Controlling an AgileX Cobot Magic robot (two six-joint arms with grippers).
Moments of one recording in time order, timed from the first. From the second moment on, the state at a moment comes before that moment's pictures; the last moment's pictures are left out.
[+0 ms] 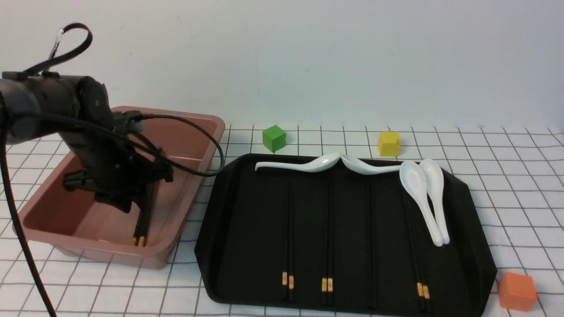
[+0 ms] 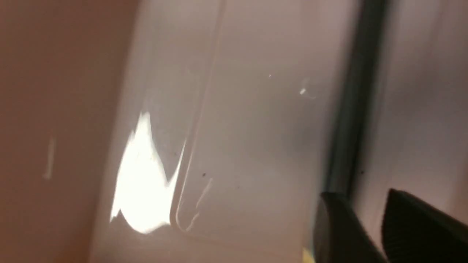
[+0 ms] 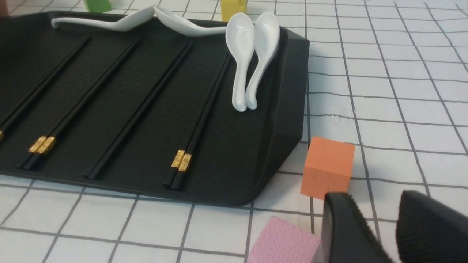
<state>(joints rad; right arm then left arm) 0.10 0.02 0.02 0.01 0.36 0.06 -0.09 1.95 -1.41 -0.02 0.80 -0.22</state>
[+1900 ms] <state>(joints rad) 0.10 0.02 0.02 0.01 0.36 0.06 -0.09 0.06 -0.22 -0.29 0.25 -0.15</state>
